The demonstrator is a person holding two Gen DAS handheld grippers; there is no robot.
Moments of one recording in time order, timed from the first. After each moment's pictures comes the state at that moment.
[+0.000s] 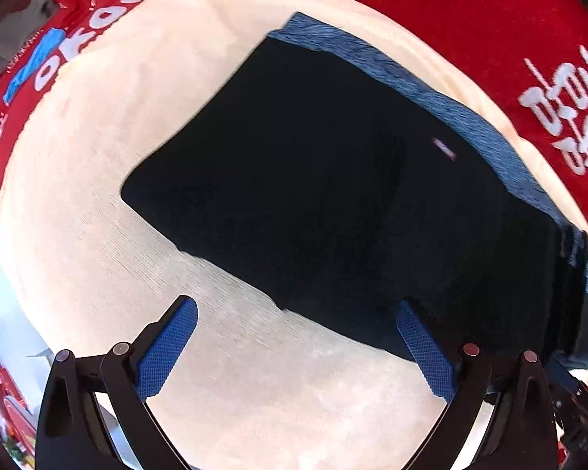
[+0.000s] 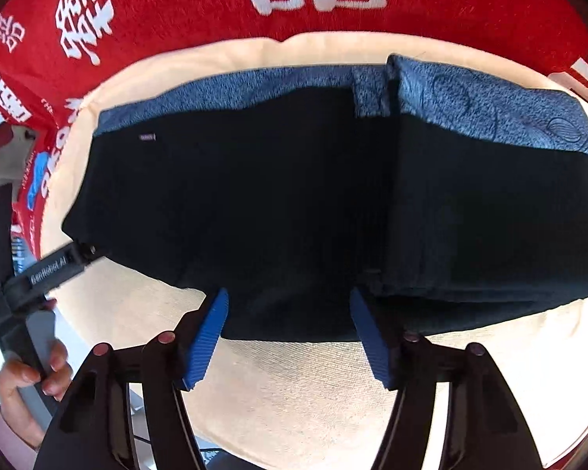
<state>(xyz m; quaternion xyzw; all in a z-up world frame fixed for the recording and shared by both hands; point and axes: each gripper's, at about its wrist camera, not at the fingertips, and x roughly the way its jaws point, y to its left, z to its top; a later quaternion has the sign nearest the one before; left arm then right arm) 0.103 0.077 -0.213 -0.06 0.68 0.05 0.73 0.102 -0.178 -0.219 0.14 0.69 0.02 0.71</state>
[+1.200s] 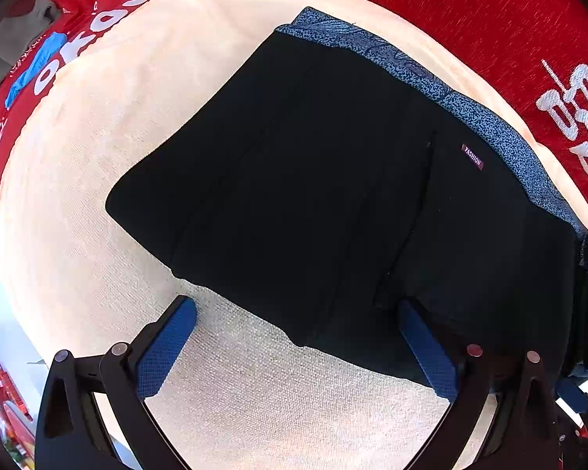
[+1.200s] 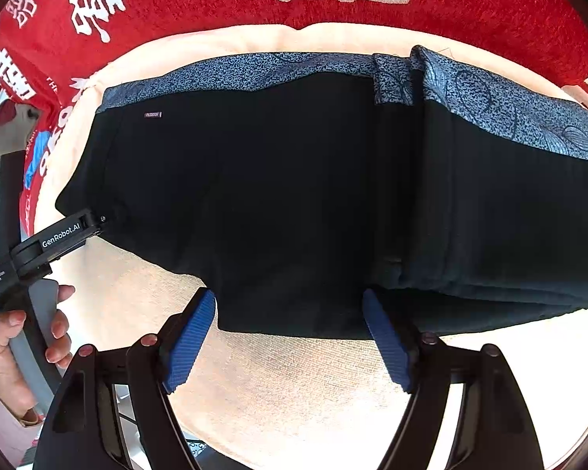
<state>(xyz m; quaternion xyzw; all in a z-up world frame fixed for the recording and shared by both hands) 0.112 0.070 -0.233 -0.05 0.67 0.06 0.74 0.098 -0.168 -0.227 0.12 0.70 0.04 0.71</state>
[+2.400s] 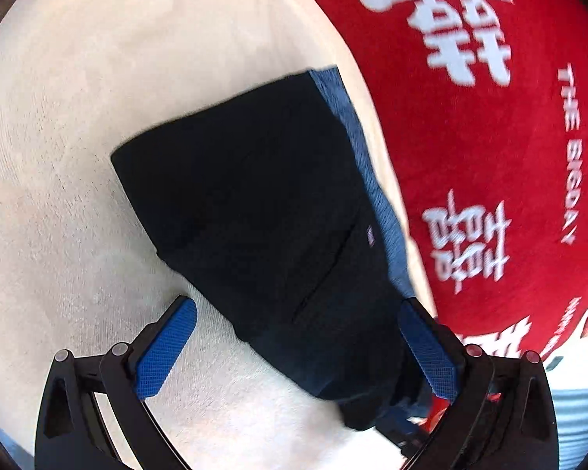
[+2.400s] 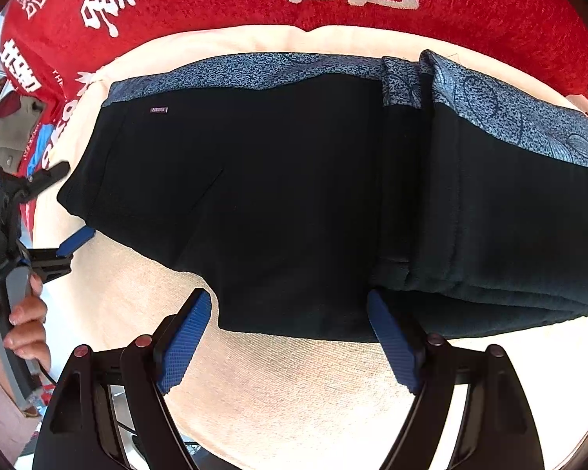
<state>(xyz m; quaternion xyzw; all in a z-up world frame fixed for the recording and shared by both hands) 0.098 0.153 -0.240 -0.43 0.57 -0.07 0.70 0.090 -0.162 -0.226 0.11 0.69 0.05 0.71</state>
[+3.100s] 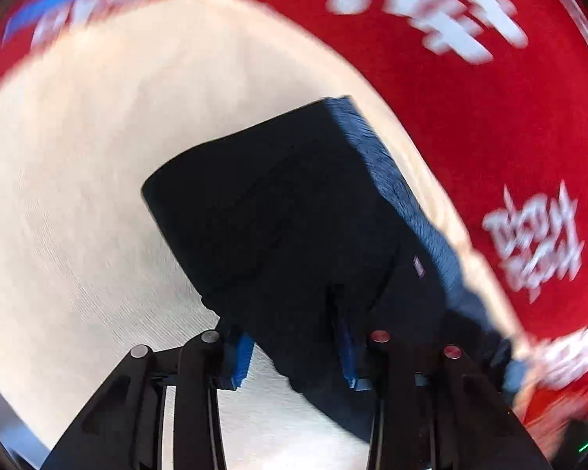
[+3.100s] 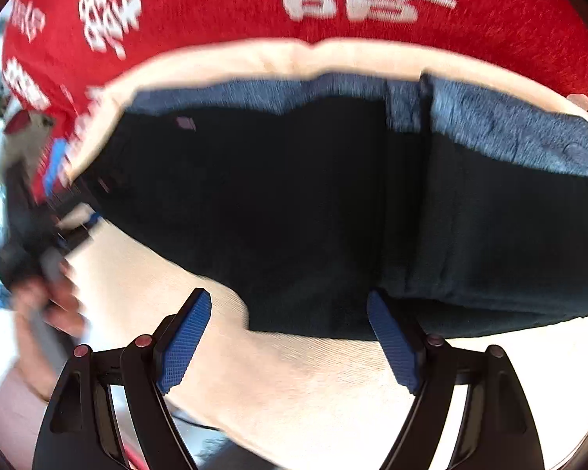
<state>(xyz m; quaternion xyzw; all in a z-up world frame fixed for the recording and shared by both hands) 0.135 0.099 -0.205 -0.20 0.58 0.02 0.79 0.111 -0.179 -0.195 0.17 0.69 0.06 0.70</state>
